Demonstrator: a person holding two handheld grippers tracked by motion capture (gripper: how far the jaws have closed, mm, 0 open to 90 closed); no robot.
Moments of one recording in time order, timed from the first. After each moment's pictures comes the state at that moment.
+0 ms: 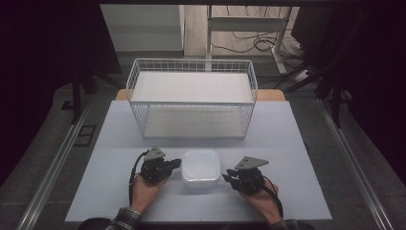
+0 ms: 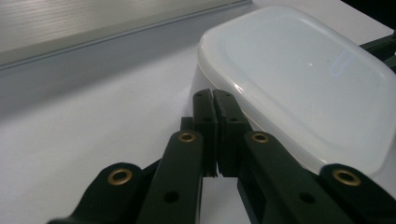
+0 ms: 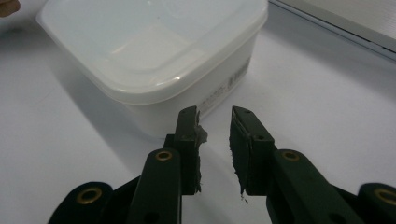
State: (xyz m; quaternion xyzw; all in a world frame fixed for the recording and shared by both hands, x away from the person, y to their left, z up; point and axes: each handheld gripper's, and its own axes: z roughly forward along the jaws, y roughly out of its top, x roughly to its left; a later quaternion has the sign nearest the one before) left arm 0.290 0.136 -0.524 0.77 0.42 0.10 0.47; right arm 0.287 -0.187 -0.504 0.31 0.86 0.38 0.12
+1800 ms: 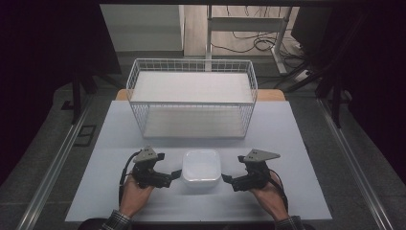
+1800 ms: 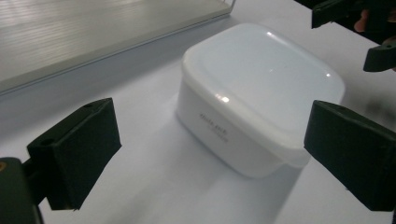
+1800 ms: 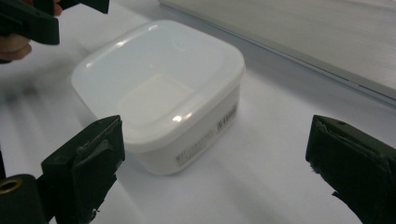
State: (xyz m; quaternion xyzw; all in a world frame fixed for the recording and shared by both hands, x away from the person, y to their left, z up) left arm 0.278 0.151 -0.501 0.77 0.39 0.09 0.49; right arm 0.301 -0.201 -0.483 0.31 0.83 0.45 0.10
